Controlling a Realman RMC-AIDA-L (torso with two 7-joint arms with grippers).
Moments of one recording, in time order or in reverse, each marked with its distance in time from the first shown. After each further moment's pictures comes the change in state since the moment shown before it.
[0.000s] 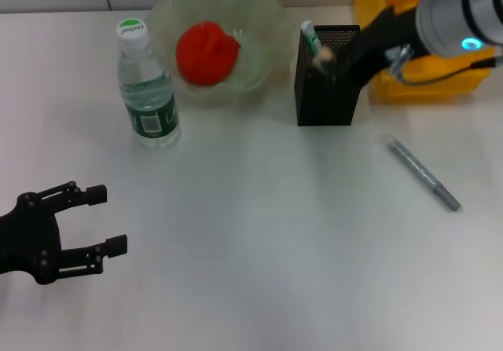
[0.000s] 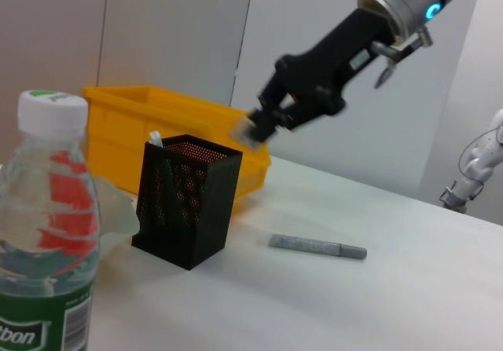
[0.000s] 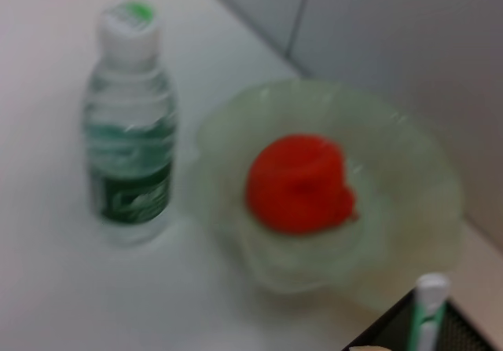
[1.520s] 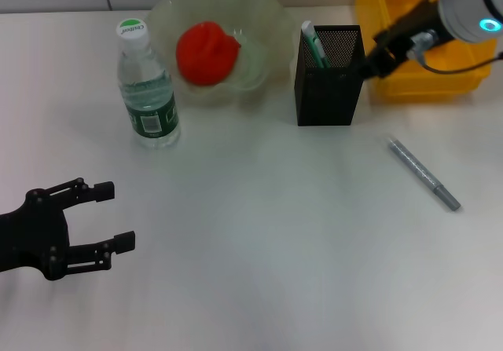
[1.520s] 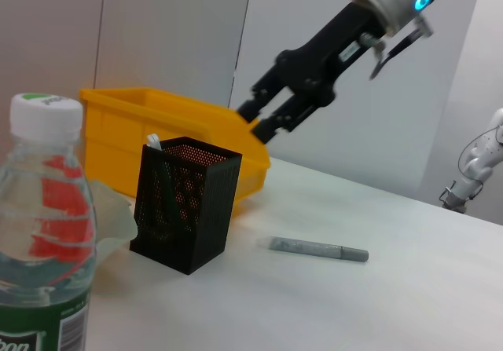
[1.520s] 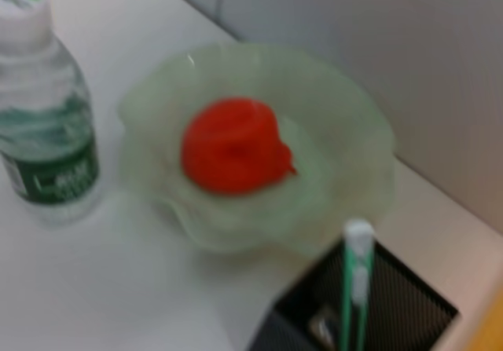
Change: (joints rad) left arm -0.012 -0.011 0.004 -0.002 0.002 -0.015 0.004; right arm 0.069 -0.002 0.032 -0.016 -0.143 -0.155 0.168
